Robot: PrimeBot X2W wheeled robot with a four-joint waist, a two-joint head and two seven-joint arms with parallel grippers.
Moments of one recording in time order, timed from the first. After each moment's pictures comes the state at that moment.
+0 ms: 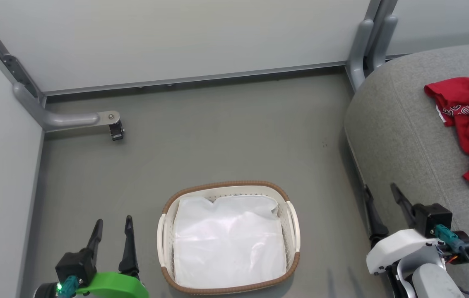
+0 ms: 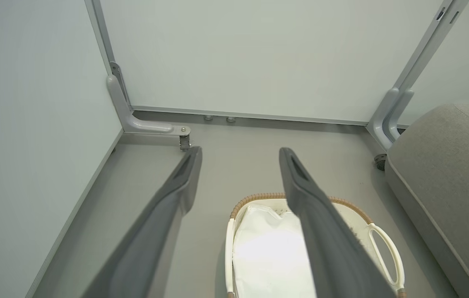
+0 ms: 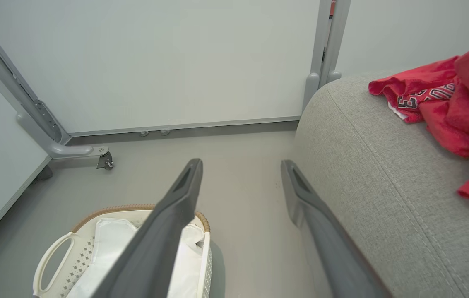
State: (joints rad) left arm -0.02 0.05 -0.06 0.32 -0.23 -0.07 -0.26; right arm -0.18 -0.05 0.01 0.42 0.17 0.13 -0.26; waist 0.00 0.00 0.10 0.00
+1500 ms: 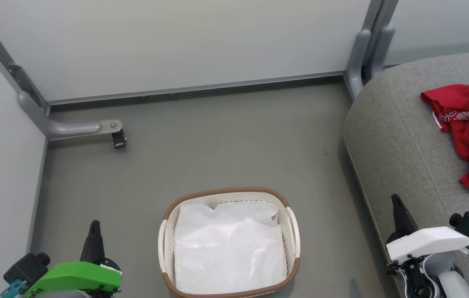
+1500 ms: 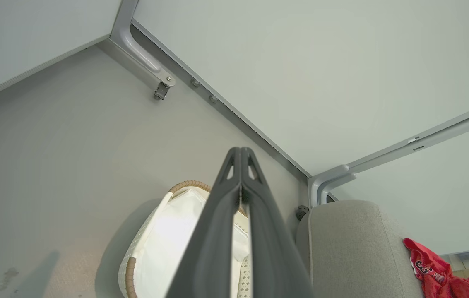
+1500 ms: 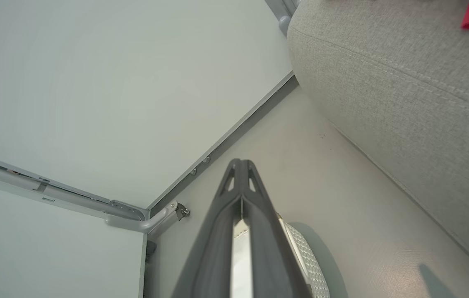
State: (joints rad) left arm -0.04 0.04 0.01 0.32 -0.87 -0.09 -0.09; right arm -0.13 -0.04 -0.05 0.37 0.83 0.13 -0.09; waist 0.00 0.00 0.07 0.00
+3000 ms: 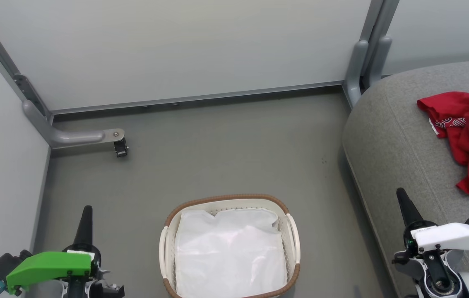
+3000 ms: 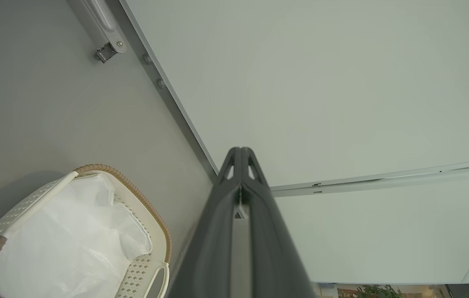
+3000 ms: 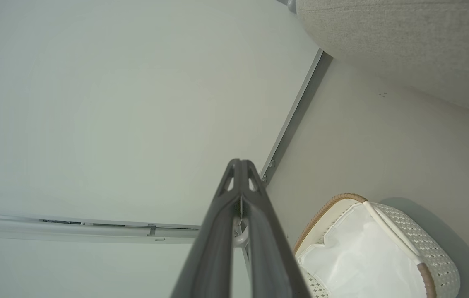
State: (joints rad) left arm -0.07 0.05 0.07 0.27 -1.32 -0.11 0.04; right arm -0.13 -0.05 -0.09 0.29 1.31 0.13 0.04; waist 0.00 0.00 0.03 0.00
